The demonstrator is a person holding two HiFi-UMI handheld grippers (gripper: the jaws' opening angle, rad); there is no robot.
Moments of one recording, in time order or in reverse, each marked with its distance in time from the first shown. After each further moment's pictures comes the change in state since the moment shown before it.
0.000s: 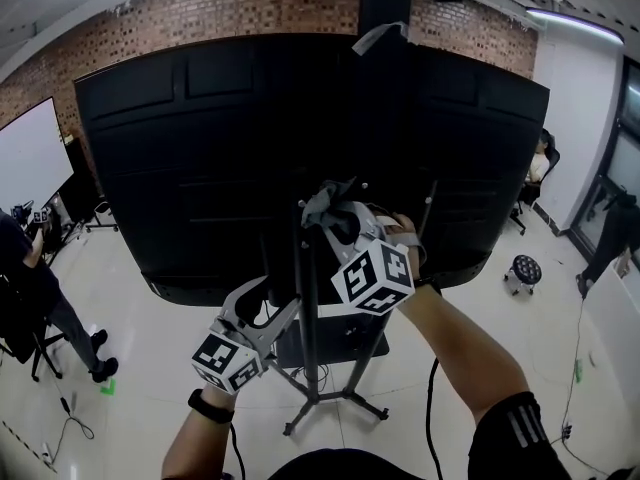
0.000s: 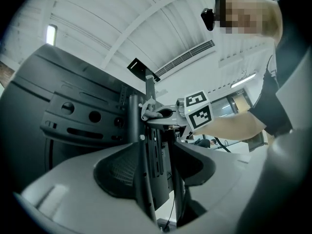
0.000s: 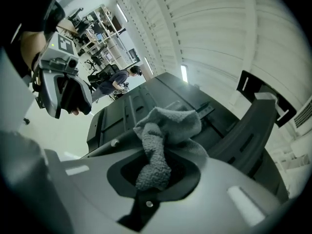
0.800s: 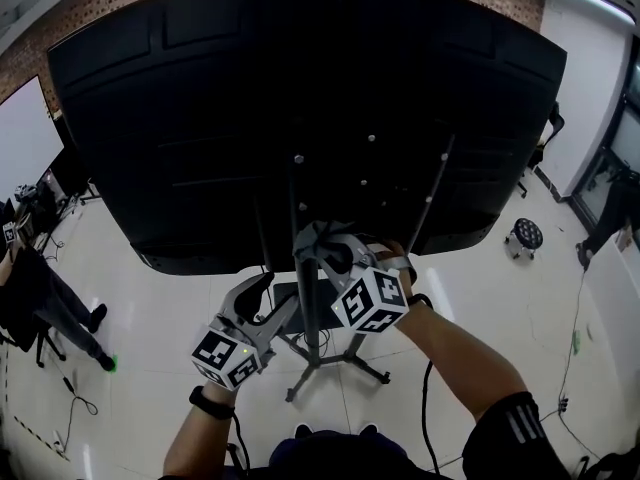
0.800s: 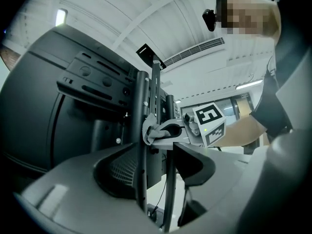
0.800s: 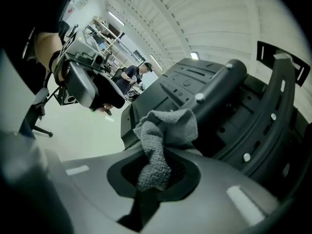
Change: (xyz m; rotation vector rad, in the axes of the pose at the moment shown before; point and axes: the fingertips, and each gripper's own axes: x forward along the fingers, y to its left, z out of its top) left arm -0.019 -0.001 -0.079 -0.119 0.108 0.004; right arm 0.004 0.148 -0.064 0.110 0.046 0.243
